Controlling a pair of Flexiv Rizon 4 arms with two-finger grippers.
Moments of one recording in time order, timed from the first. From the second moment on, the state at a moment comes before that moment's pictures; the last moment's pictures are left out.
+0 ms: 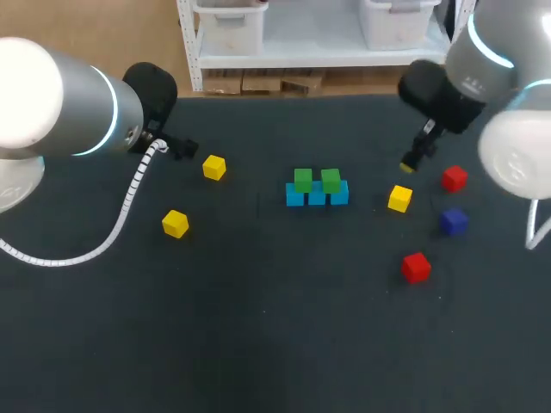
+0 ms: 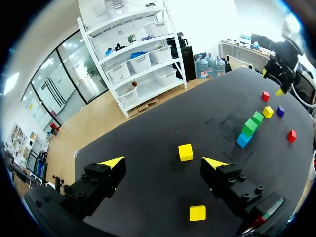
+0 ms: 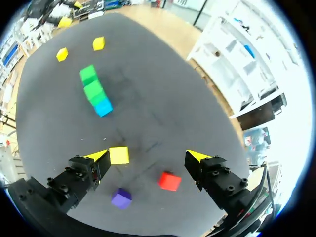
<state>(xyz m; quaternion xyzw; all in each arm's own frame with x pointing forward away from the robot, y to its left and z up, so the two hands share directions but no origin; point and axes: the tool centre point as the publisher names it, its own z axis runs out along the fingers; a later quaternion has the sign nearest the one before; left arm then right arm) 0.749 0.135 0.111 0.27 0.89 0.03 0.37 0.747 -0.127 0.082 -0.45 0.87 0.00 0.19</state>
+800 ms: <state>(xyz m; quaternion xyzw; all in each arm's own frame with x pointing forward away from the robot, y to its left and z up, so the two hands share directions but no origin) 0.749 0.135 0.111 0.27 0.89 0.03 0.37 0.802 -0.186 0.168 -0.36 0.88 -0.08 0.30</state>
